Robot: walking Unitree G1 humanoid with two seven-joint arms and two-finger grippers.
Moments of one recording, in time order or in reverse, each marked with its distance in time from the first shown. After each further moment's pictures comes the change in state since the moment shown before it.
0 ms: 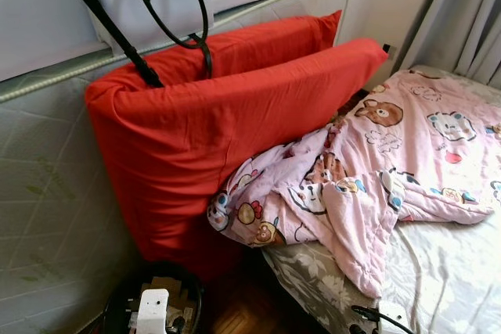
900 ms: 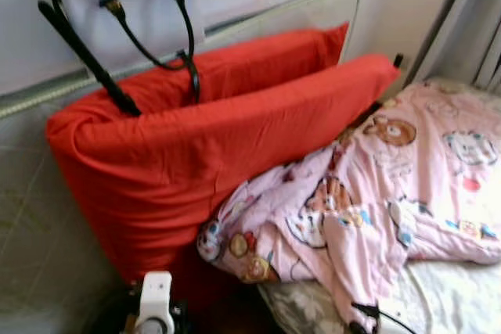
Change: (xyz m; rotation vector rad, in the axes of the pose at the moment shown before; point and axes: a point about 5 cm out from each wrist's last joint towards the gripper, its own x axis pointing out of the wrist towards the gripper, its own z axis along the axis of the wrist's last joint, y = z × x) left arm 0.005 -0.009 0.025 -0.002 -0.101 -0.031; right arm 0.000 -0.002 0.005 0.023 -0.036 -0.010
